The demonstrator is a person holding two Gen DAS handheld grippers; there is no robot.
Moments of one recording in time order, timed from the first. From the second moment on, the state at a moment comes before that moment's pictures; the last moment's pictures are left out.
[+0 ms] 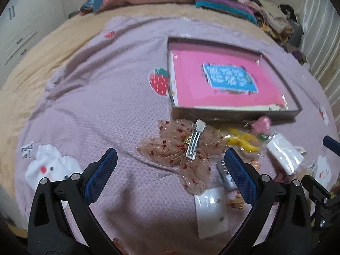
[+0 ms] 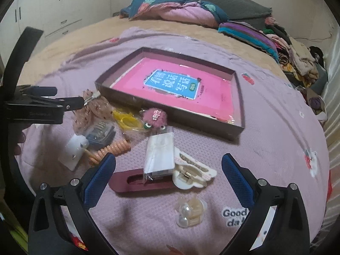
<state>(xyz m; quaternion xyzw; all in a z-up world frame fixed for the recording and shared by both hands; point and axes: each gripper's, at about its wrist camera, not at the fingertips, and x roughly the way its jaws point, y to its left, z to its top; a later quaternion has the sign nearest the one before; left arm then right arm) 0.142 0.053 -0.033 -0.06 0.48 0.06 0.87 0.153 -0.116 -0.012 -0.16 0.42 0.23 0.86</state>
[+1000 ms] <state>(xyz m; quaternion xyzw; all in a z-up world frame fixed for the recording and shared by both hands) 0.160 0.048 -0.048 -0.06 0.50 -0.02 0.87 0.185 -0.125 -0.035 -0.12 0.45 0.24 0.85</state>
